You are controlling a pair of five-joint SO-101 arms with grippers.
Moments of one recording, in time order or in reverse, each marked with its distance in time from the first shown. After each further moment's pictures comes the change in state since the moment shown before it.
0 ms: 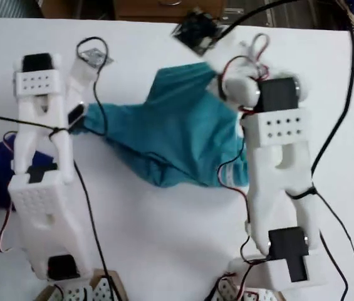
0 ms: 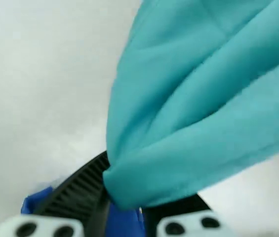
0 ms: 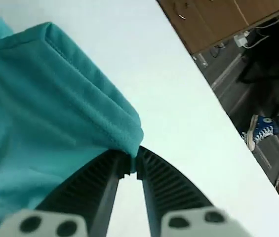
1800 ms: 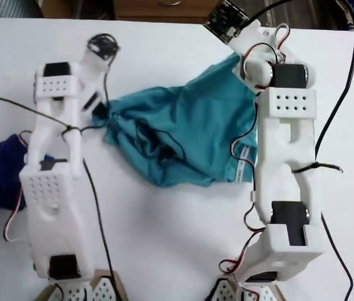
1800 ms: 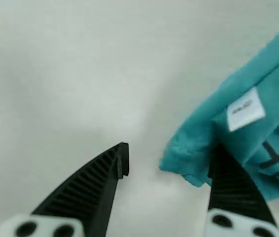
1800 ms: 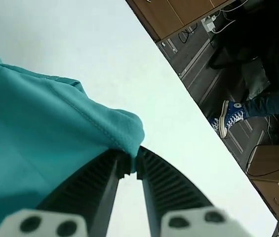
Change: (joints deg) left arm 2.7 9.1 -0.4 -28.2 4.3; right arm 8.0 12.5 0.2 -15.5 6.2
